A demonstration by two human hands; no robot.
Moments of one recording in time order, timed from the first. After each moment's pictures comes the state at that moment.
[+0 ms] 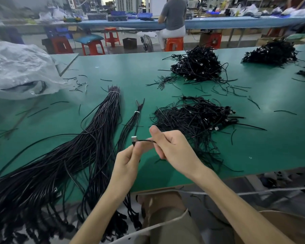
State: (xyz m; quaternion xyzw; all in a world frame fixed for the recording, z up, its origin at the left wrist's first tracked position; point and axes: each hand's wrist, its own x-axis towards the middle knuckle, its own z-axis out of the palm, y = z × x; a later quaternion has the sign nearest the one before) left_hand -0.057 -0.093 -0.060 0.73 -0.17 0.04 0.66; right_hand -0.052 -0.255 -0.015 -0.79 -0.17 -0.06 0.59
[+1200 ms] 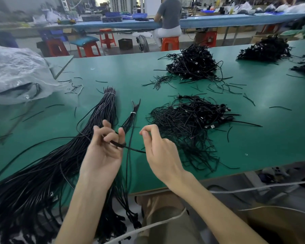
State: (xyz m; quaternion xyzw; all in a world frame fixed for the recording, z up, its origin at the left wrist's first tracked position) left_hand -0.036 -0.075 -0.002 0.24 0.04 -0.06 0.97; right_hand -0.053 -0.228 -0.033 -0.88 -0.12 -0.23 0.39
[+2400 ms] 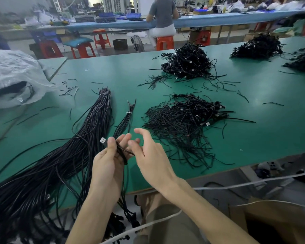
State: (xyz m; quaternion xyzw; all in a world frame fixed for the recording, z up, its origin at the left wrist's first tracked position) left_hand -0.061 -0.093 -0.031 0.47 0.07 -0.01 0.88; right_hand -0.068 -0.215 -0.031 -0.86 -0.08 -0.09 0.50
